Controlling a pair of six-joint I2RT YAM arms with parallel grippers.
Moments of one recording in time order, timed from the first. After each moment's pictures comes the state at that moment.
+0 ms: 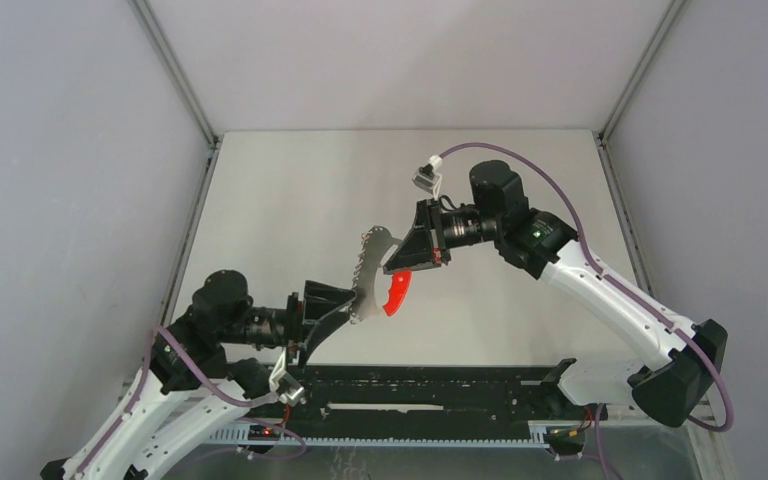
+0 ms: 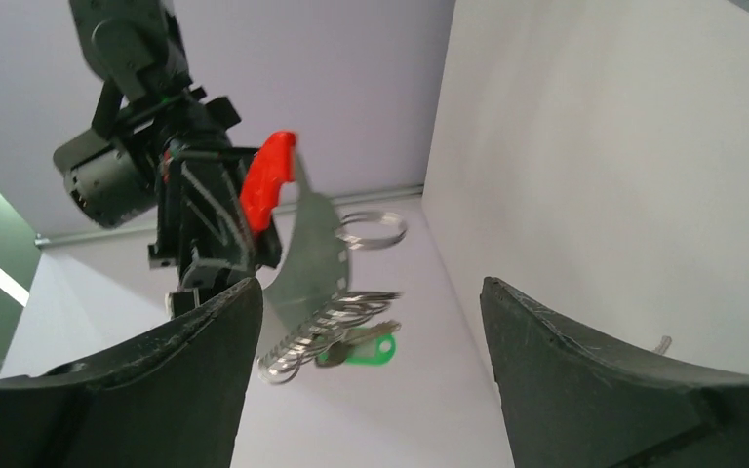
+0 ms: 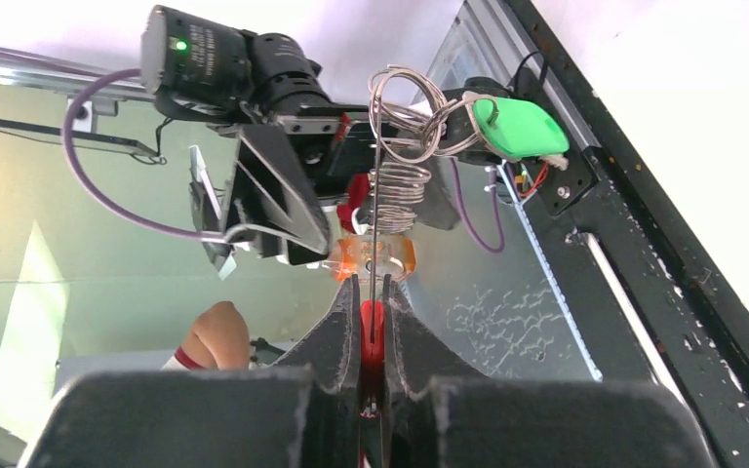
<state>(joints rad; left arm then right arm) -0.69 0.44 0.80 -0.66 0.83 1.73 0.71 1.27 1.26 -0.35 -0.88 0.93</state>
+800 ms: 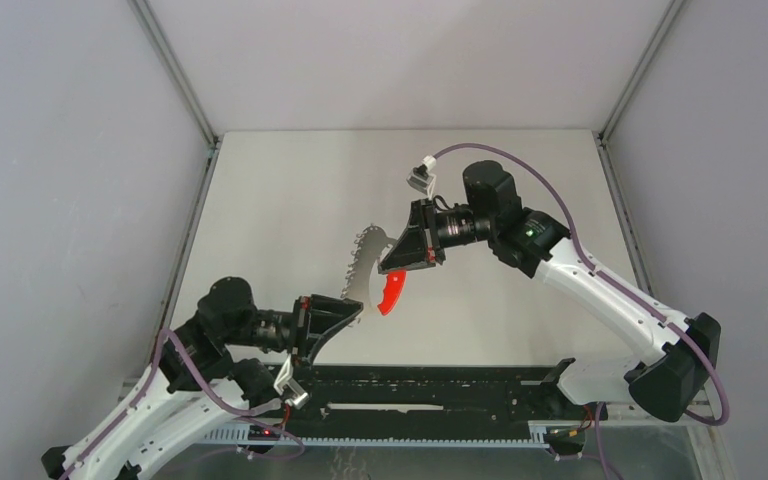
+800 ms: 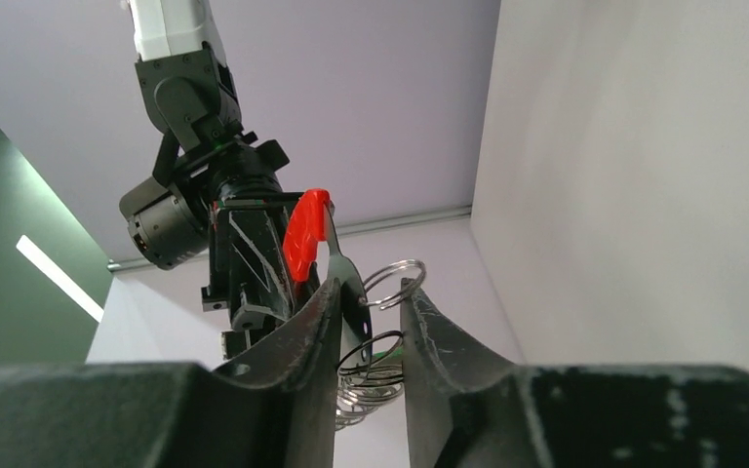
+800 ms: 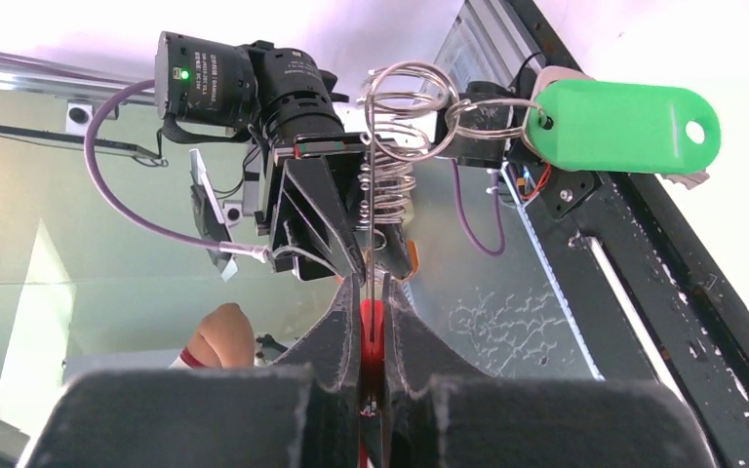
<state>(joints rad) -0.79 0.42 0.69 -0.50 0.81 1.79 0.74 1.30 1.26 -0.31 -0.87 0.96</state>
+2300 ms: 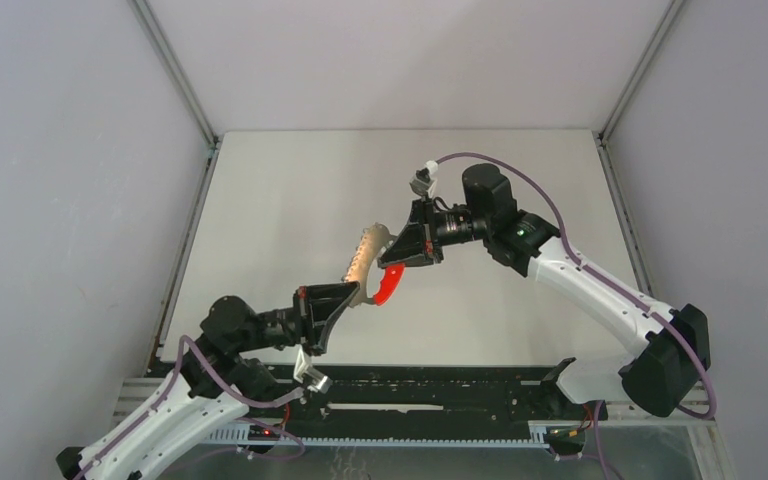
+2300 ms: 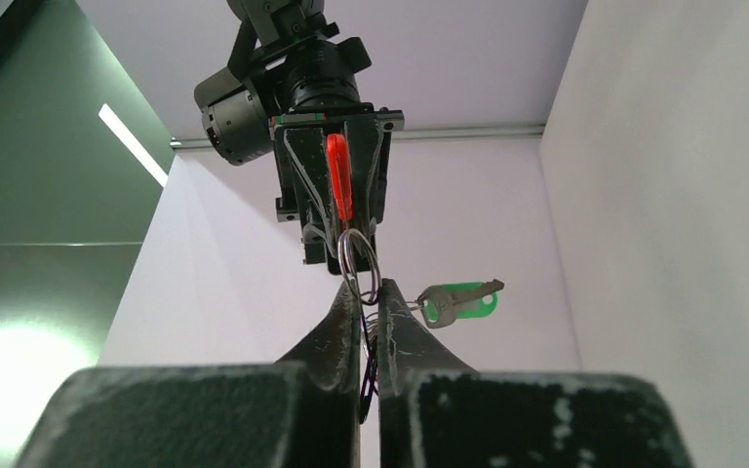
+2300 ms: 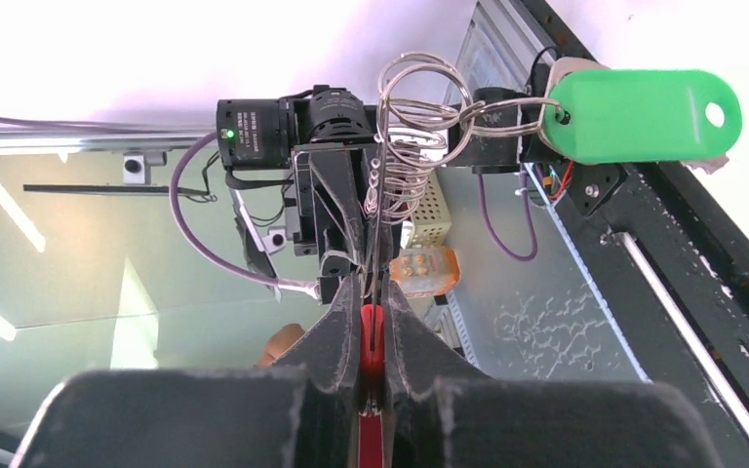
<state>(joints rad) -0.79 0.31 0.44 -0.07 0.60 1.60 0.69 1.33 1.17 -0.17 -0.91 1.12</state>
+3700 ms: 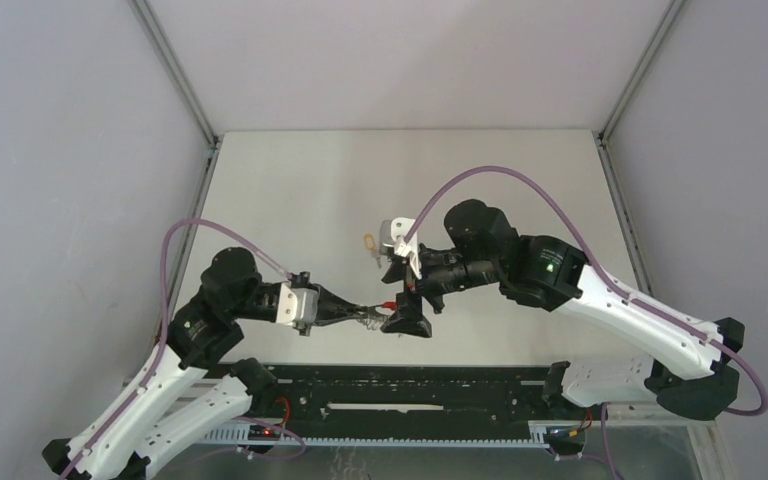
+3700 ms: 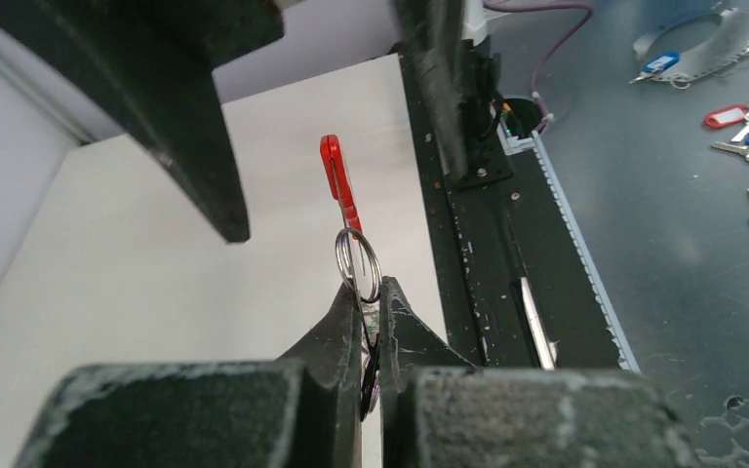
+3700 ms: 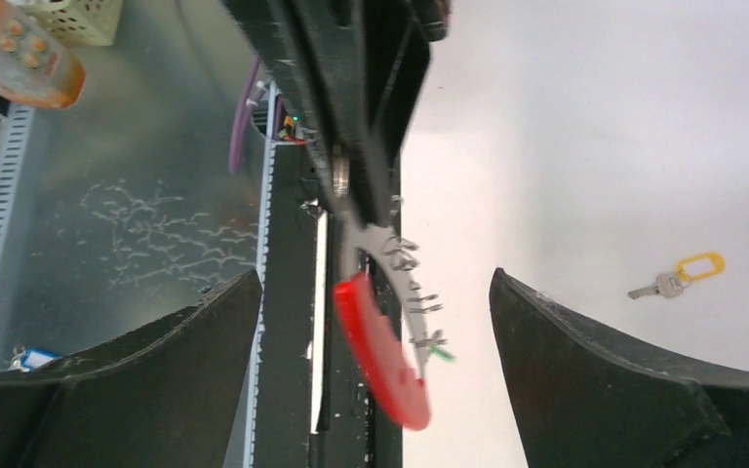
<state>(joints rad) -0.69 0.61 0.81 -0.38 0.91 0.39 1.10 1.20 1.41 -0.67 -0.48 -0.12</state>
